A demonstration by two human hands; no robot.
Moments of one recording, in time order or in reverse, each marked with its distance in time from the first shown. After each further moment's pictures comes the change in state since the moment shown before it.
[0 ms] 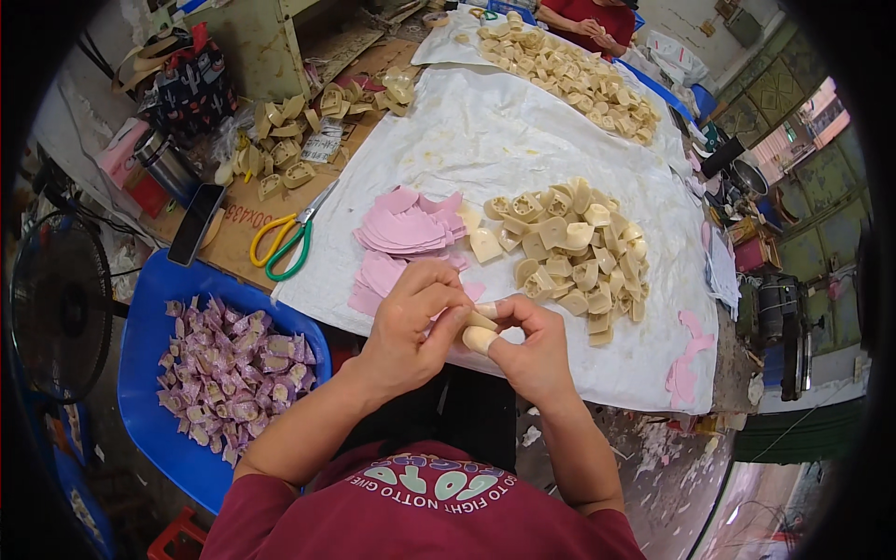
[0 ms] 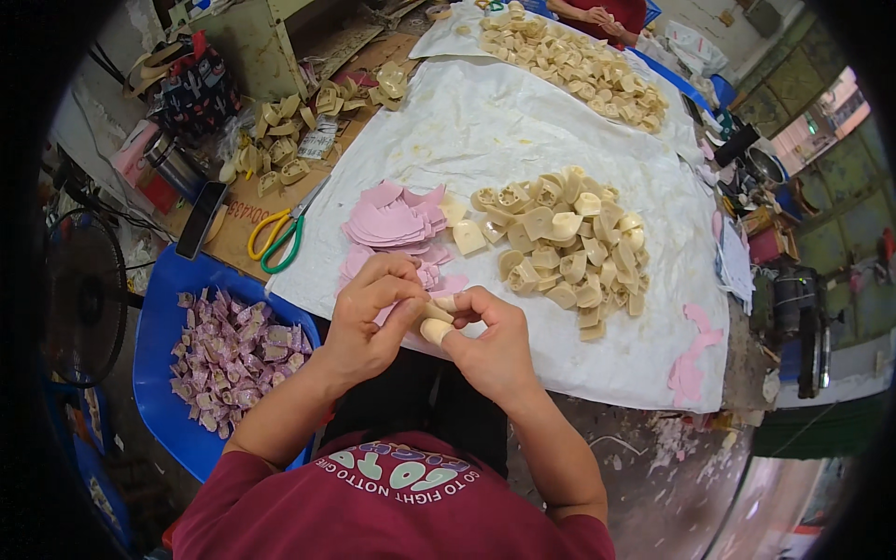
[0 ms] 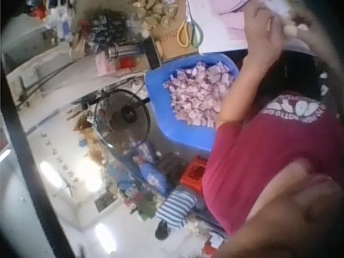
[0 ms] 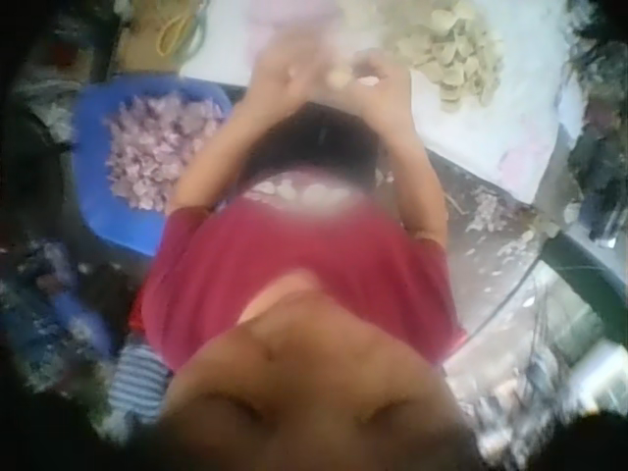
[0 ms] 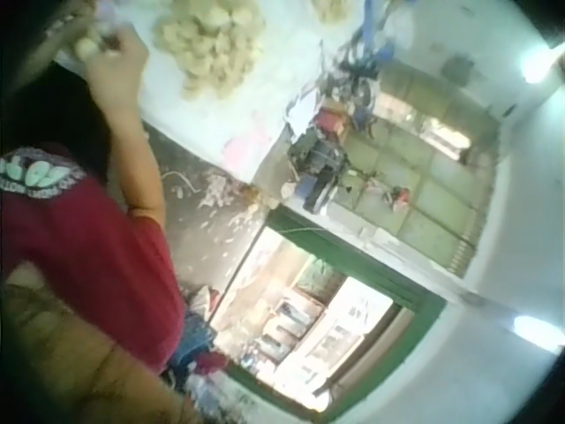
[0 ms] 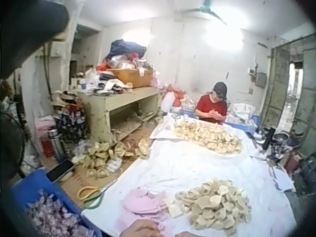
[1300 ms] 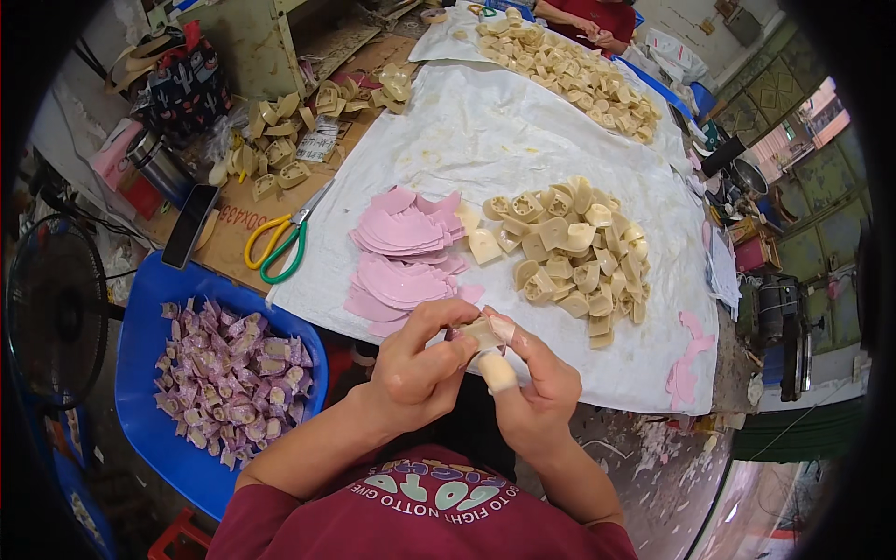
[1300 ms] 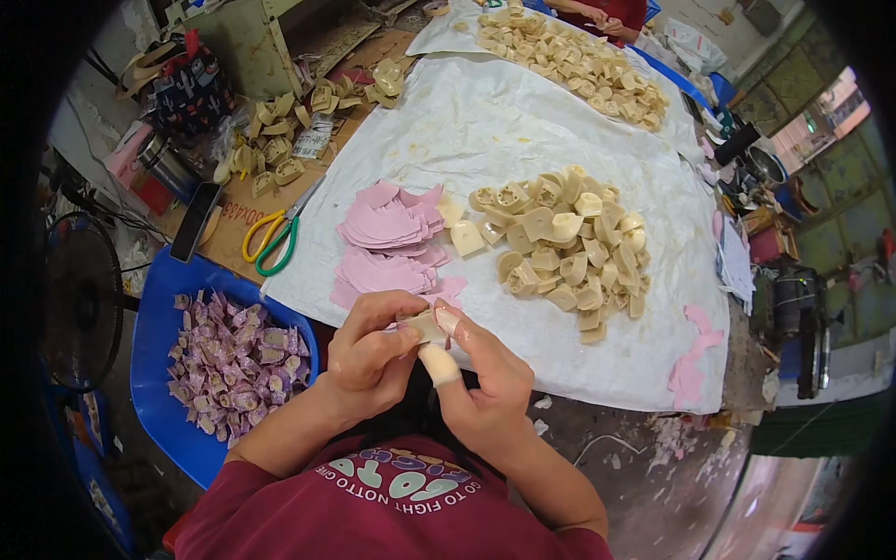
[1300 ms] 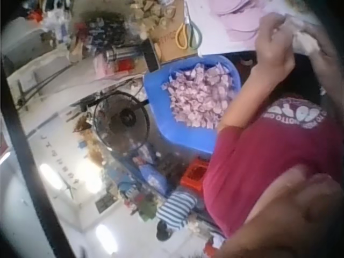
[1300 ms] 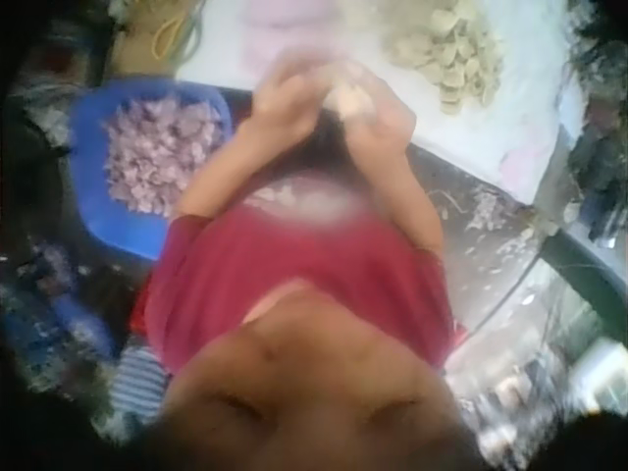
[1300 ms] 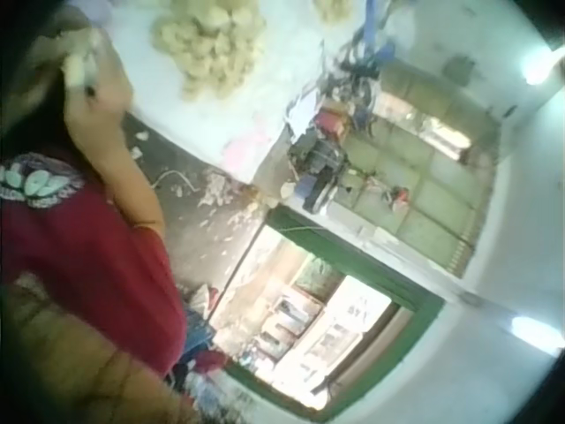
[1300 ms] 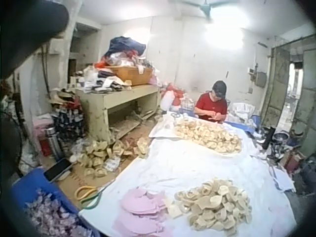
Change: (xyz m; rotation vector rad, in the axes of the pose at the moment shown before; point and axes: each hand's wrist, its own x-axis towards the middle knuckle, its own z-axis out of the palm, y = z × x) left_hand -0.015 0.012 0.020 0.008 0.174 0.261; right_hand -0.031 -0.019 0.012 -0.042 0.177 -0.289
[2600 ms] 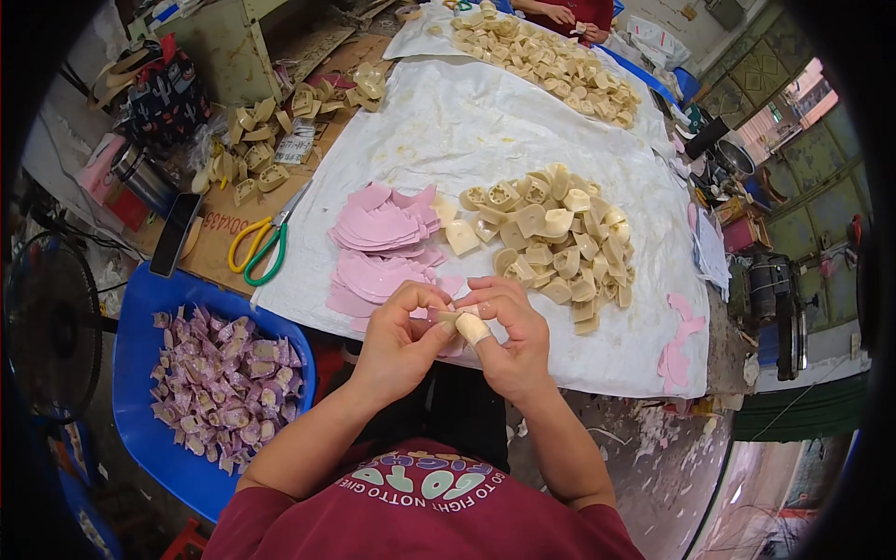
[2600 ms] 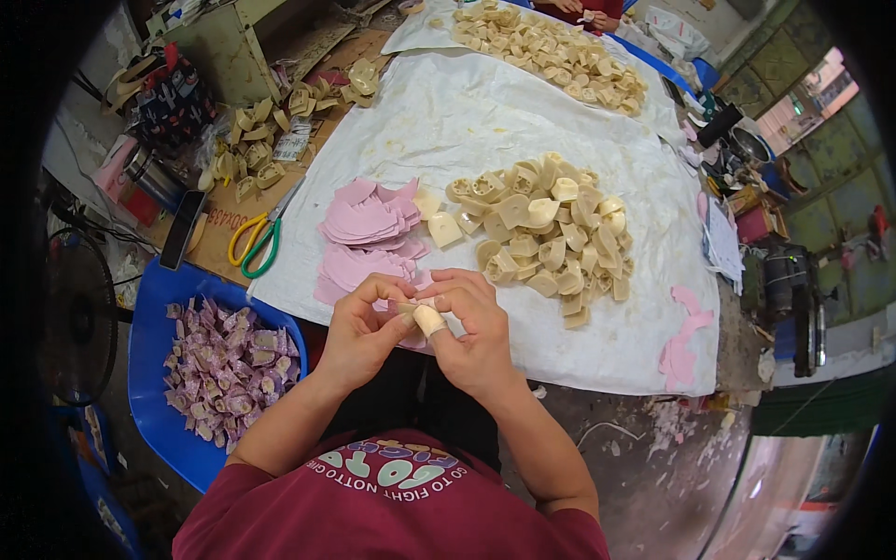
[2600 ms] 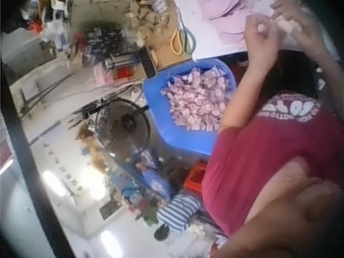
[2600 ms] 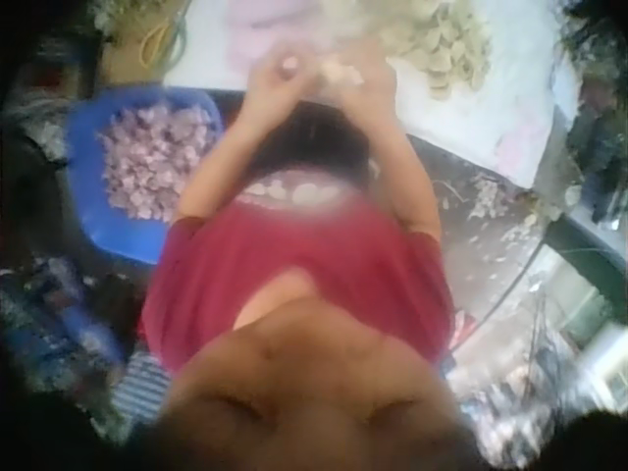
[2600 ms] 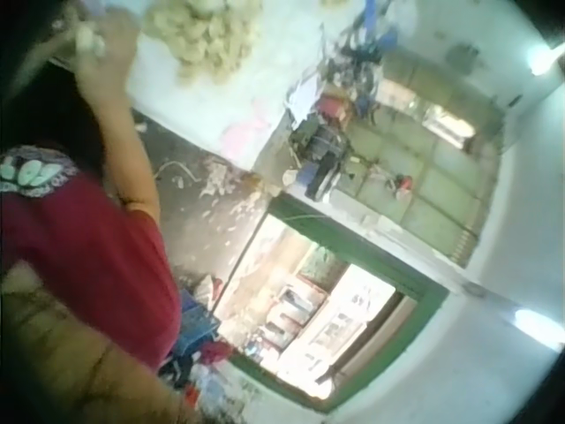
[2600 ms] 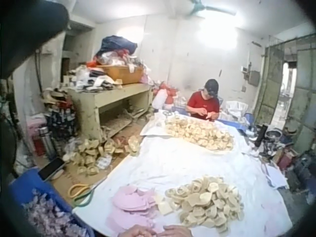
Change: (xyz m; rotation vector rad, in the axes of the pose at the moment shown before) left_hand -0.011 -0.016 0.015 -0.483 -0.022 -0.701; right_hand 0.021 0.044 -0.013 -0.151 -0.144 -0.119
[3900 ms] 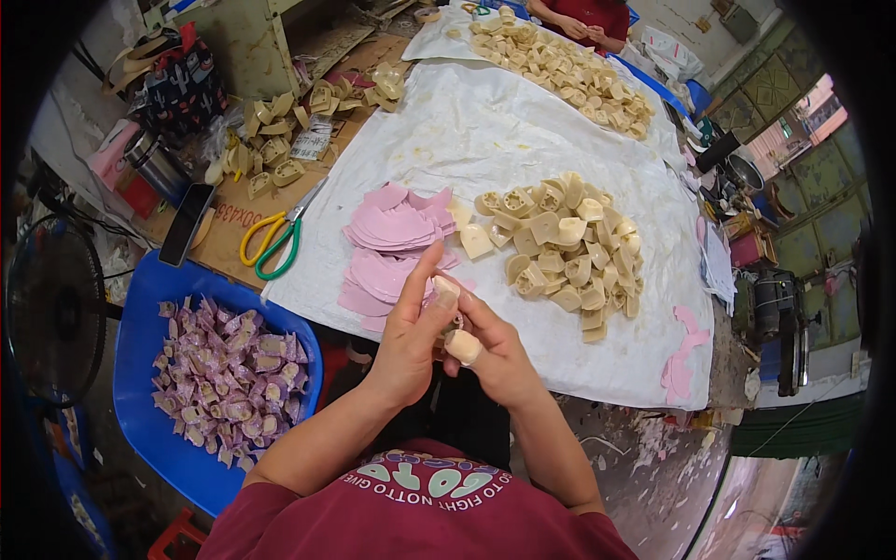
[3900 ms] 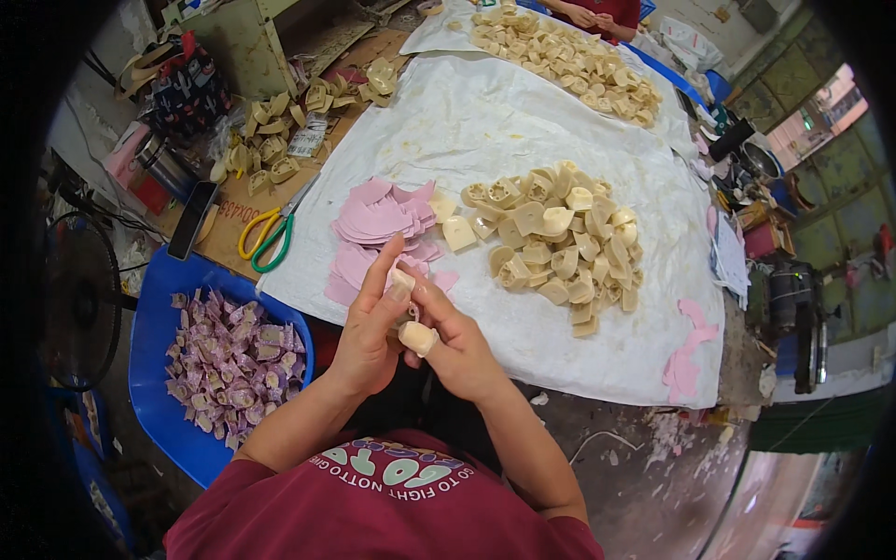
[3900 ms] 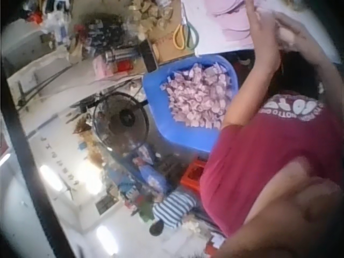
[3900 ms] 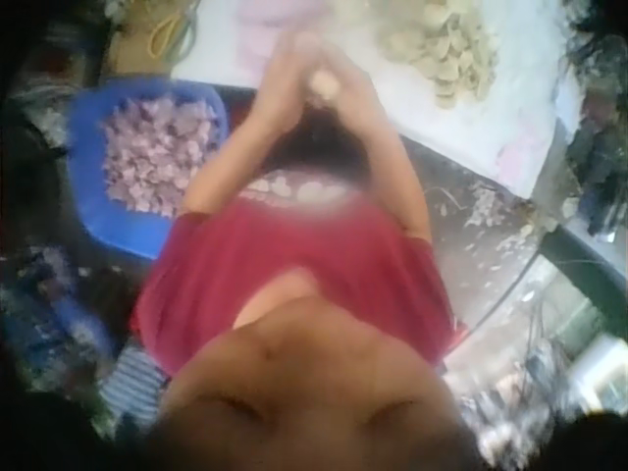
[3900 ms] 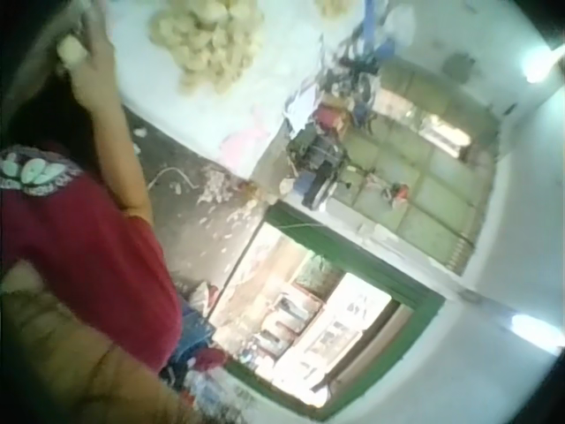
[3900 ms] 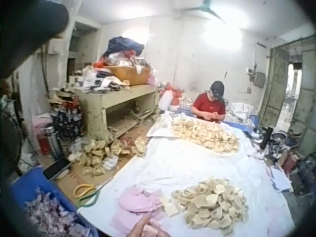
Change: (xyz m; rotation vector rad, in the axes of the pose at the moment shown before) left_hand 0.000 0.022 0.016 -0.425 0.135 -0.209; right_hand -0.006 -0.003 0.025 0.827 -0.213 0.592
